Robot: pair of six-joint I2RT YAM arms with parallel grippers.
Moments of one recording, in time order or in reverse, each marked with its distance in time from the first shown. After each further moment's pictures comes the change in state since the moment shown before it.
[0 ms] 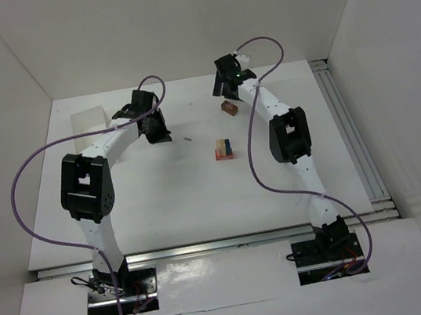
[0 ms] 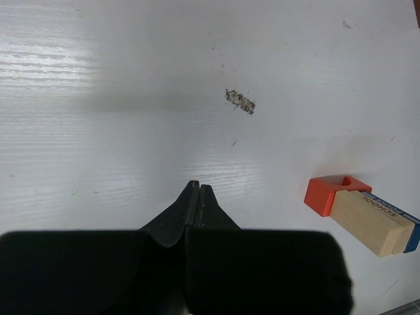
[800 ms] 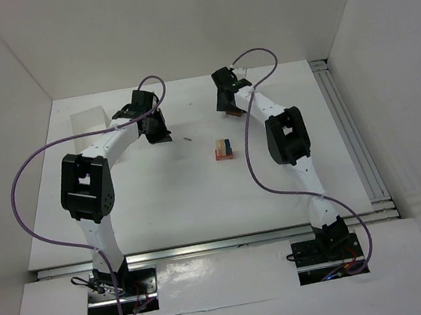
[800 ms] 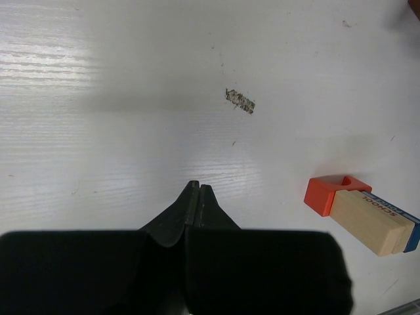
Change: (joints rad) left arm 0.000 0.000 0.000 0.000 -0.001 0.000; right arm 0.027 0.000 -0.135 -0.001 0.080 -0.062
